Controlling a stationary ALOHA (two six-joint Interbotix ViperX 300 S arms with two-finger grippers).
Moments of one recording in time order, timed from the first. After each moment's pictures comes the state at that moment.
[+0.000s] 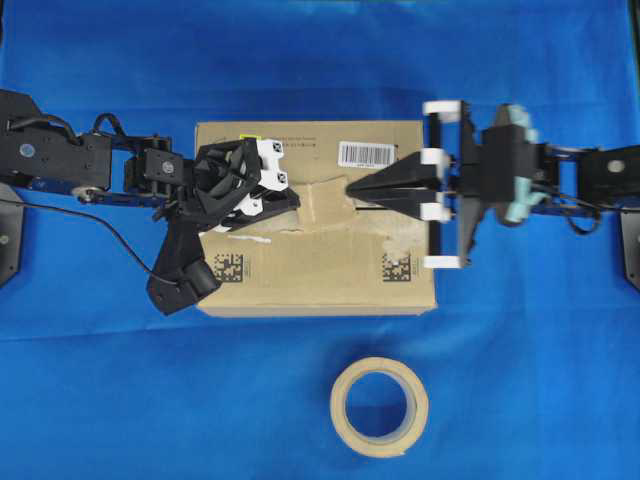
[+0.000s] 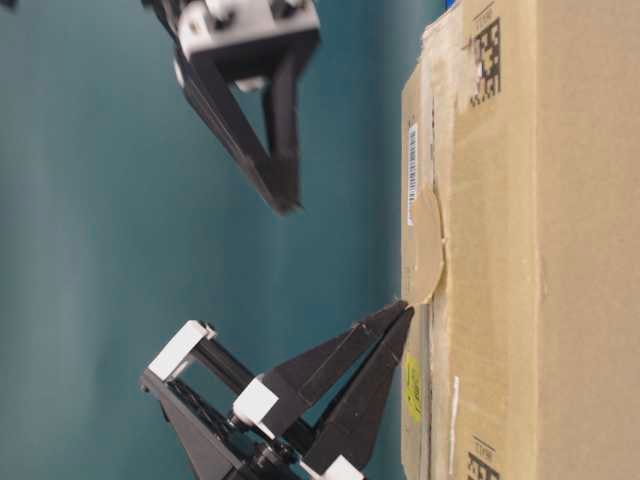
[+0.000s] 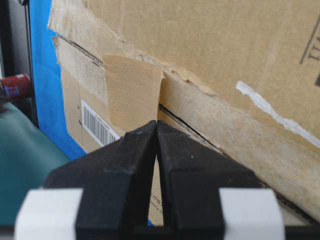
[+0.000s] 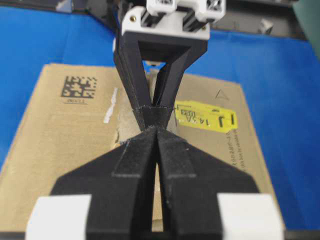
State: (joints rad) left arm 0.04 -0.13 0.69 -0.03 0.05 1.49; right arm -0.04 -0.16 0.85 0.03 -0.51 0.02
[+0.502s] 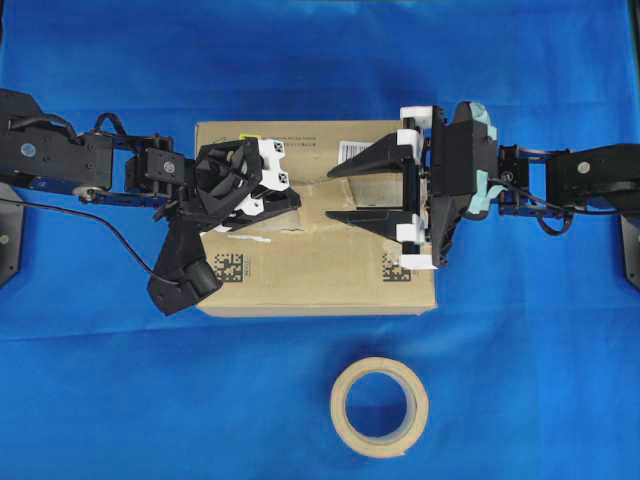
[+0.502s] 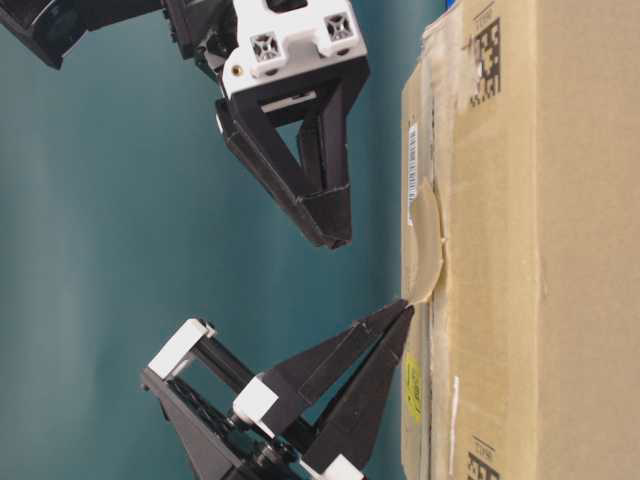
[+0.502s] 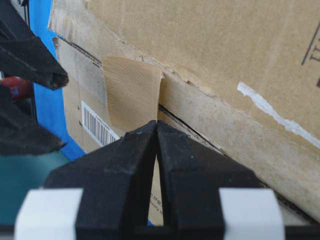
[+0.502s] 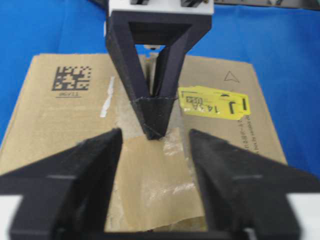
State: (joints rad) left arm 0.04 -0.12 0.69 -0.03 0.06 1.49; right arm -0.05 -0.09 0.82 0.03 -0.51 0.08
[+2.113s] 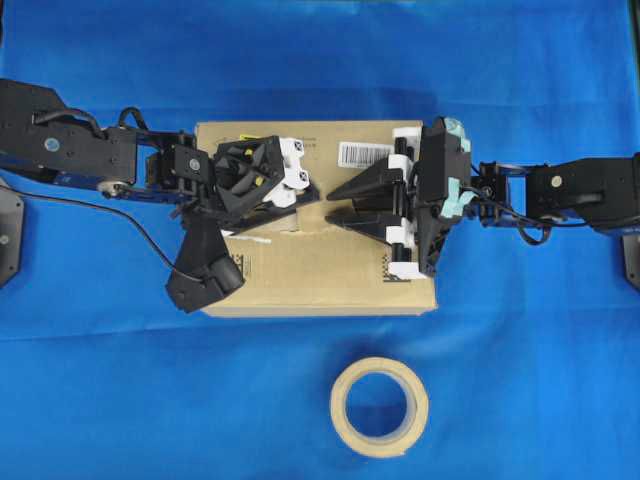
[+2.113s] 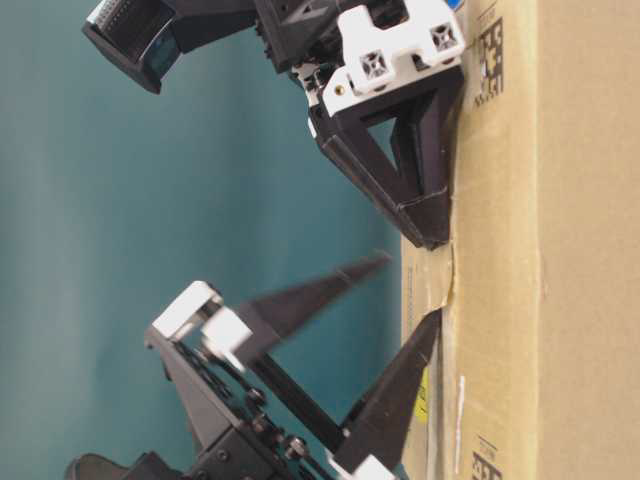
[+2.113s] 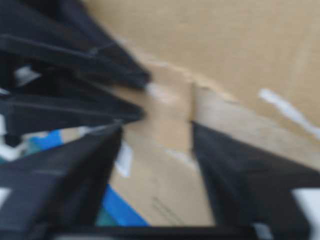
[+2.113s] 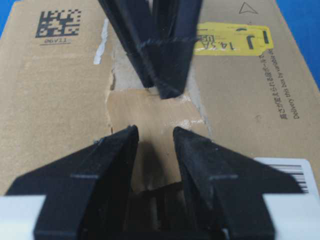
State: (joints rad) left arm 0.05 -0.07 0.60 -0.03 0.21 1.48; right arm -0.04 0.03 0.84 0.03 -0.56 0.15
